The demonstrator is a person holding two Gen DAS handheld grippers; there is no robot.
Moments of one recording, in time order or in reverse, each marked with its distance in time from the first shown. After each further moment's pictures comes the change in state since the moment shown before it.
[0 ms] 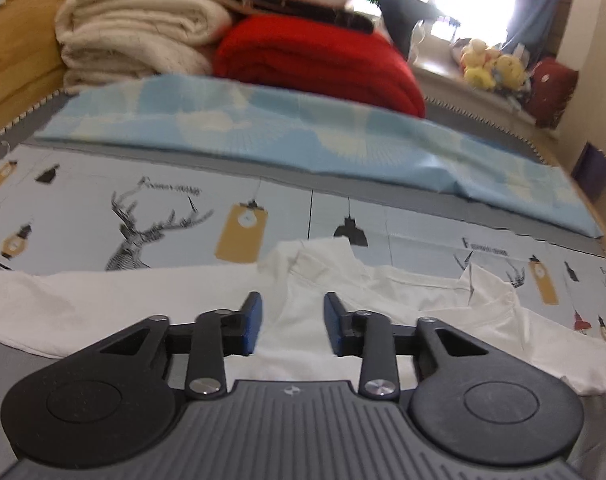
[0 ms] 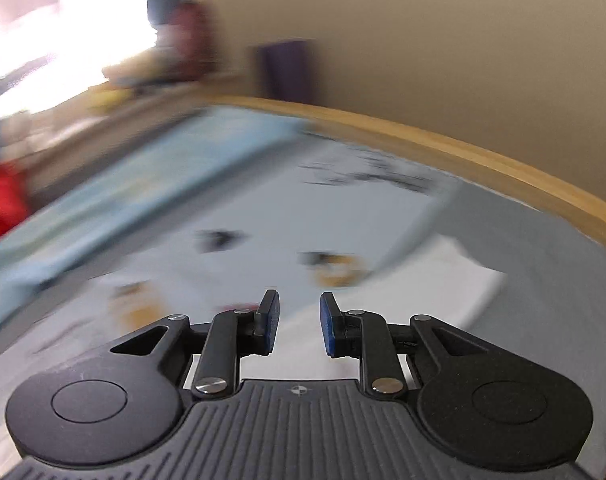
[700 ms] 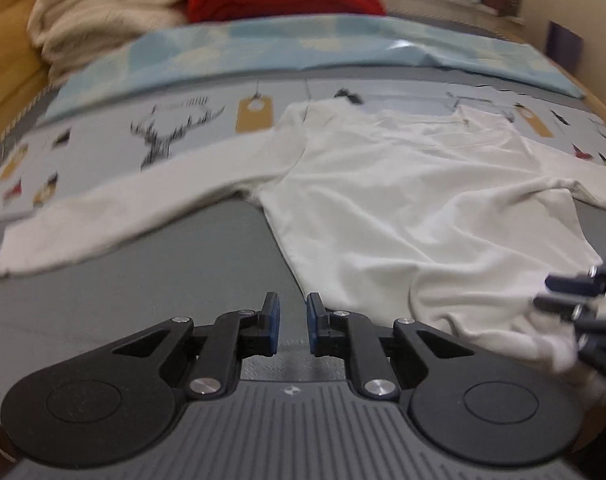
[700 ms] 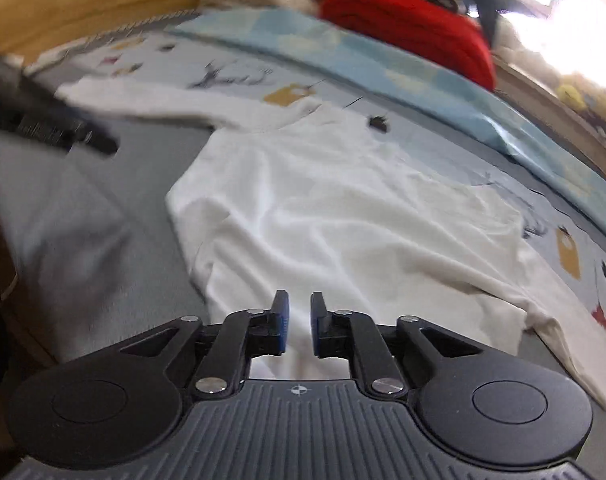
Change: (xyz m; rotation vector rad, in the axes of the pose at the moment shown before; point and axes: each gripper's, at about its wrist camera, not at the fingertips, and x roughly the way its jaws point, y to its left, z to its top) left arm -0.048 0.026 -0.150 0.226 0.163 0.029; right arm -0.220 0.185 -0.262 -1.065 0.214 0.696
